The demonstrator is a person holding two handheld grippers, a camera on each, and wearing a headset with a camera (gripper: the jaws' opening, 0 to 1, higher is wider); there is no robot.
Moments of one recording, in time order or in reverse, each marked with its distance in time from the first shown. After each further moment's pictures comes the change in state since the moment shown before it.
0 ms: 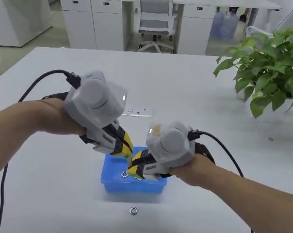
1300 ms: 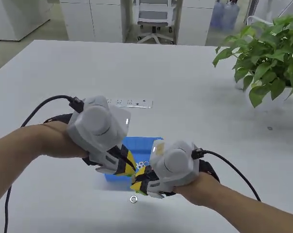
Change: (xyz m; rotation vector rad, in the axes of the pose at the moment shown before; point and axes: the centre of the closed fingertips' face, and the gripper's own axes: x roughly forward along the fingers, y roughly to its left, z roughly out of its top) left arm 0.038 -0.044 -0.012 -0.006 -0.004 -0.055; right arm 0.011 0.043 -0.041 0.046 0.019 0.030
